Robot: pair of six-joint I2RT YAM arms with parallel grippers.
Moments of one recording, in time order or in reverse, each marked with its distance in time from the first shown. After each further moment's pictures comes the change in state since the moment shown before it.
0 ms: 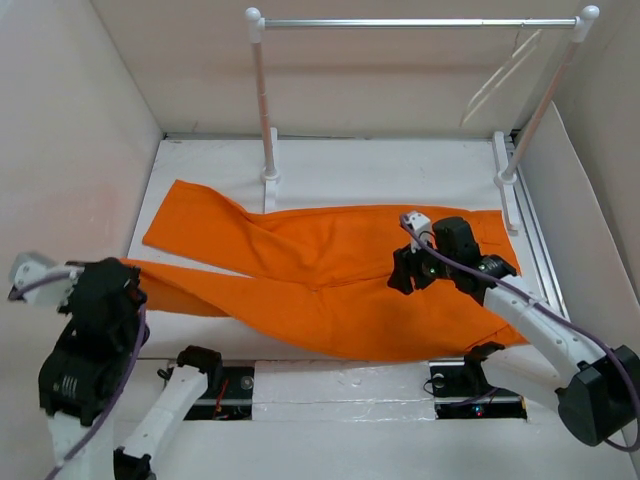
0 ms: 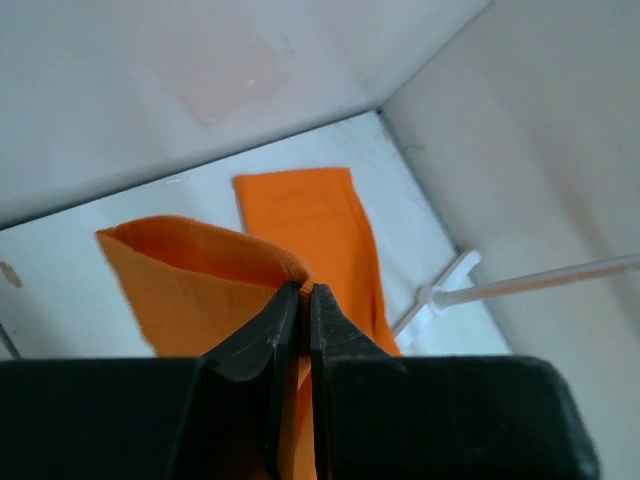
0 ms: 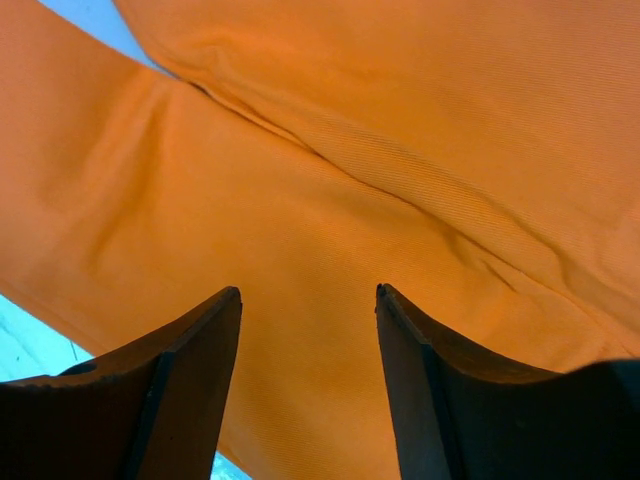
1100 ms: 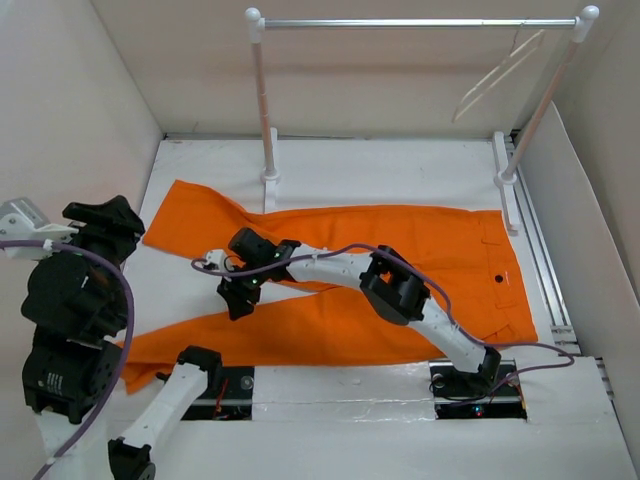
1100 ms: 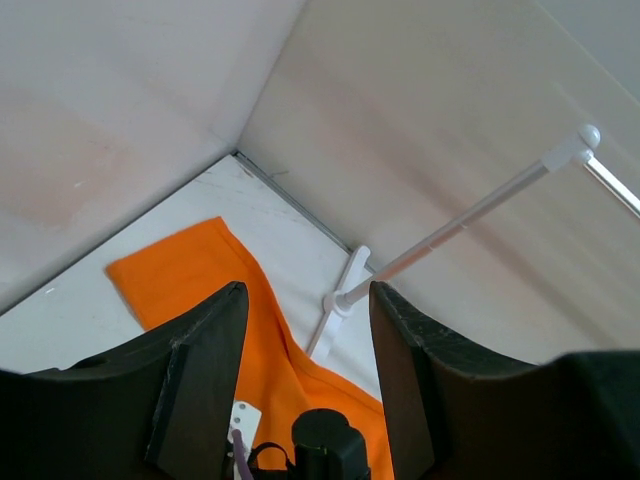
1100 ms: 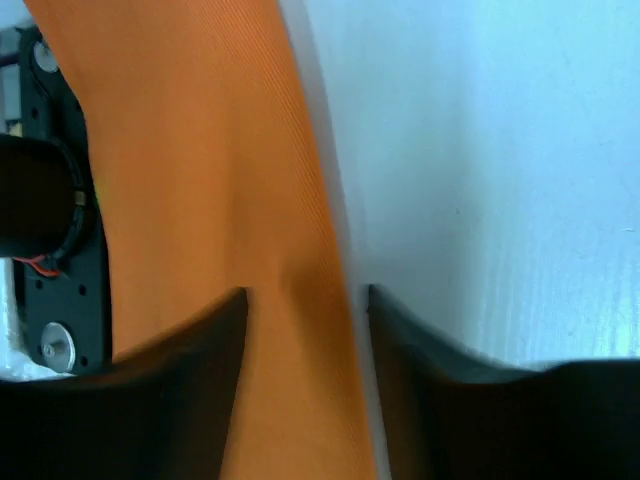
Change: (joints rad) left arm 0.000 0.056 0.167 0.344 0.241 0.398; right arm 0.663 1.458 1.320 0.085 -0.267 -0.089
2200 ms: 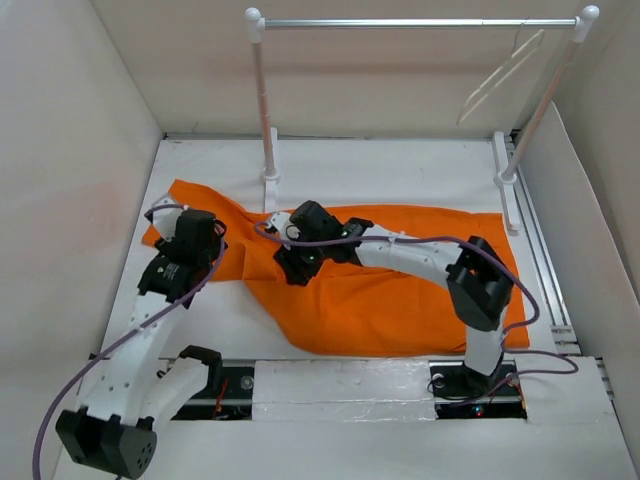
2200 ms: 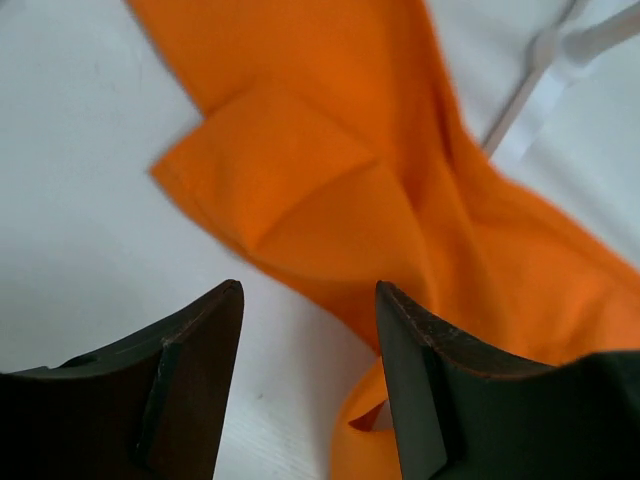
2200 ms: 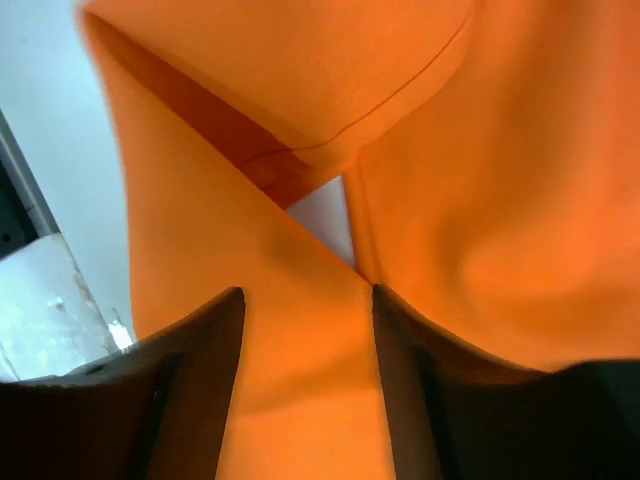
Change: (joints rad) left arm 0.000 0.174 -0.626 0.090 0.121 -0.199; right arm -0.144 -0.556 -0.548 -0.044 0.357 0.045
